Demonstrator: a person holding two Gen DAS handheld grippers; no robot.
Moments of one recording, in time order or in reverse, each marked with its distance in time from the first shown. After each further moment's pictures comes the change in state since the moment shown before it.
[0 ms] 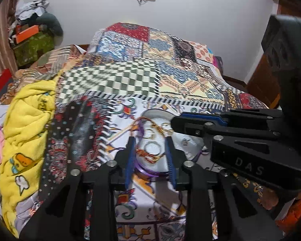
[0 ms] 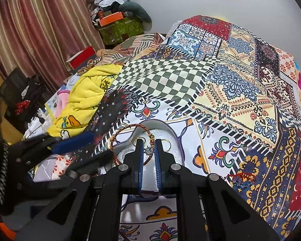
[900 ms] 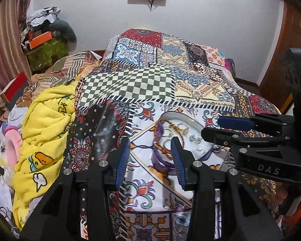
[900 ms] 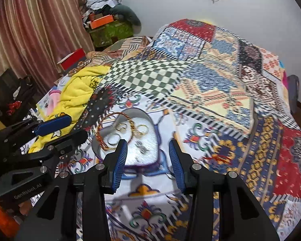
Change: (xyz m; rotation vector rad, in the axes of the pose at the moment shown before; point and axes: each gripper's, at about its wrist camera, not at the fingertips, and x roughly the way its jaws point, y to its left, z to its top) left arm -0.022 0.002 -0.001 0.013 -0.022 0.090; right arm -0.042 -0.018 -0.023 0.013 -0.032 -0.101
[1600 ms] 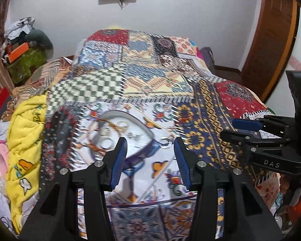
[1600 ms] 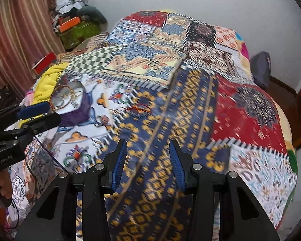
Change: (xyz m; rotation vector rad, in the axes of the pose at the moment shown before) left arm -0.003 -0.088 -0.002 0.113 0.050 -0.111; right arm -0.048 -0.091 -0.065 0.140 0.045 -0.138
